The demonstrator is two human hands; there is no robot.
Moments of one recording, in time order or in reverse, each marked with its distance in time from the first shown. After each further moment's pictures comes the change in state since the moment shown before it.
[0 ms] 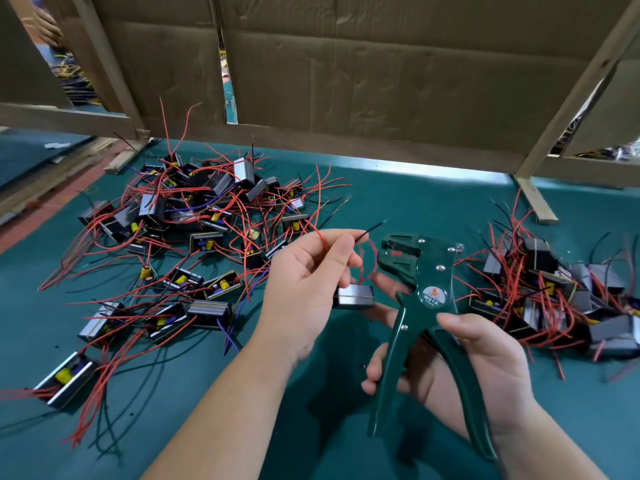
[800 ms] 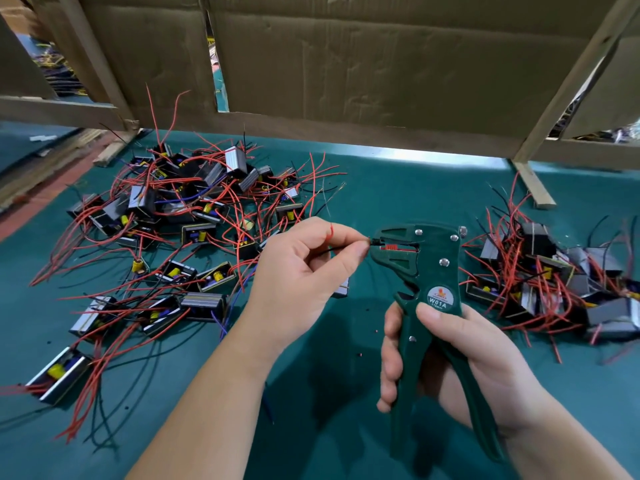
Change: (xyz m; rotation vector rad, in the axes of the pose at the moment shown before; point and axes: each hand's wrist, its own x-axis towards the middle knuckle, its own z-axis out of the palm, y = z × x) left_hand 0.000 0.008 -0.008 0.228 -0.124 0.149; right_hand -0.009 -0.004 0.004 -0.224 0.025 0.040
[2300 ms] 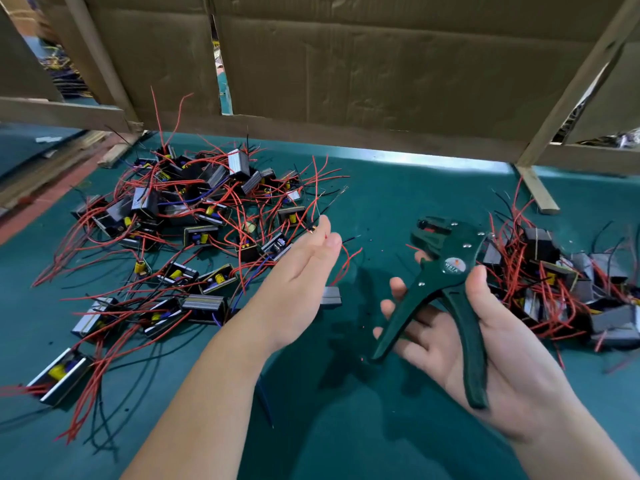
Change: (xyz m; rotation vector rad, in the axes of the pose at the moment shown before) left_hand 0.000 -0.009 -0.012 0.200 -0.156 -0.283; right_hand 0.008 -0.003 -0.014 0.377 0.287 -0.069
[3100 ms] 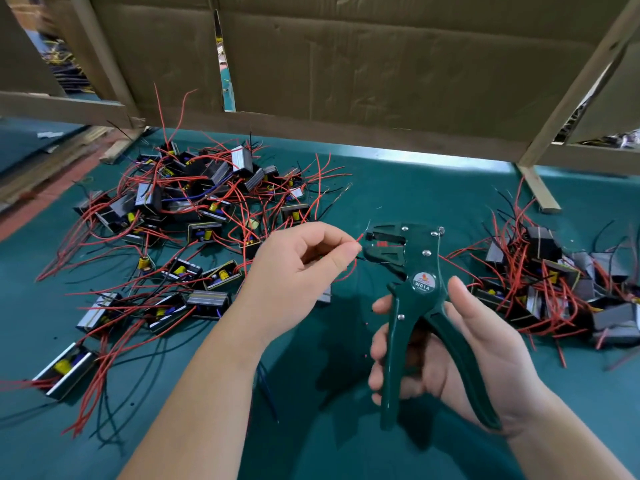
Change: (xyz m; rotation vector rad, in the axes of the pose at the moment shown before) left_hand 0.002 0.002 -0.009 -0.044 0.063 0.231; right_hand -0.003 0.005 0.001 -0.326 -0.342 0.172
